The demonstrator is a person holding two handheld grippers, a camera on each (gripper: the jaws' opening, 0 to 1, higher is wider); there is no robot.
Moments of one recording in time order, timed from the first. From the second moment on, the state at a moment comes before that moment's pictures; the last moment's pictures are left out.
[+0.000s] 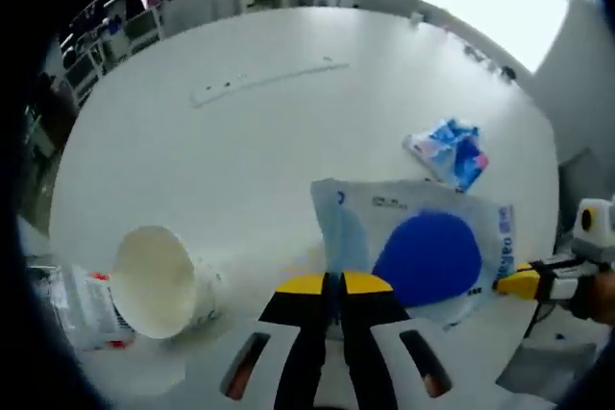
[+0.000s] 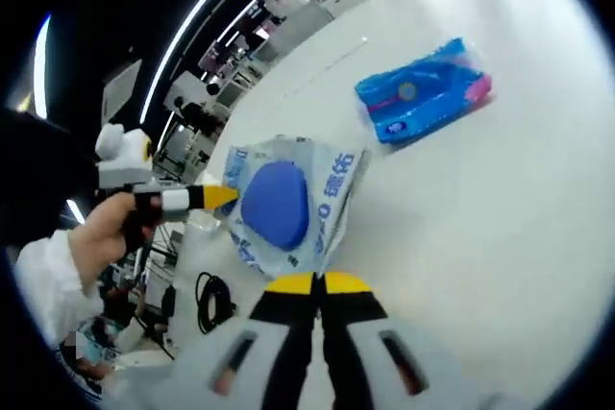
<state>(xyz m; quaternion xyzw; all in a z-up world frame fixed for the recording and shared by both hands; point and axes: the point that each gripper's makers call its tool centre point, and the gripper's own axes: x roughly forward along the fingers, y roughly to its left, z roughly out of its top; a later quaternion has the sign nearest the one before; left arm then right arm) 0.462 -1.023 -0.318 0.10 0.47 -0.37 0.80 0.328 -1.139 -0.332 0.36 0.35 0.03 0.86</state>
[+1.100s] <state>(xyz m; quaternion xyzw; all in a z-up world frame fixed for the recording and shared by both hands) 0.470 -1.001 -0.304 0.08 0.43 -0.33 0.84 0.396 -1.165 -0.303 0.19 0.35 0.08 0.91</state>
